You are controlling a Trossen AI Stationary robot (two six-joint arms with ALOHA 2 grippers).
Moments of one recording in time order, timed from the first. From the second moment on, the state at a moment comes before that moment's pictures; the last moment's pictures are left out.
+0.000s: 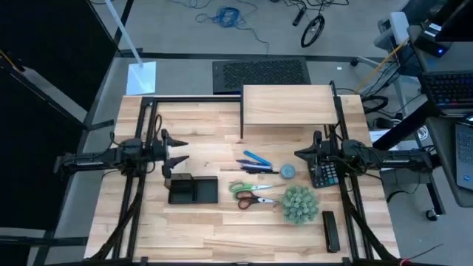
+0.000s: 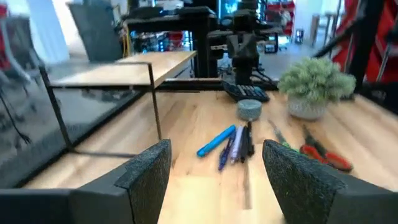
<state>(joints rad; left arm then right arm) 0.10 0.09 0.01 0.04 -0.02 -0.05 -0.03 0.10 0.02 0.02 0.08 0.09</state>
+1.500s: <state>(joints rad) -0.02 1.31 0.95 -0.73 0.02 -0.04 -0.03 0.10 0.02 0.02 0.08 0.09</state>
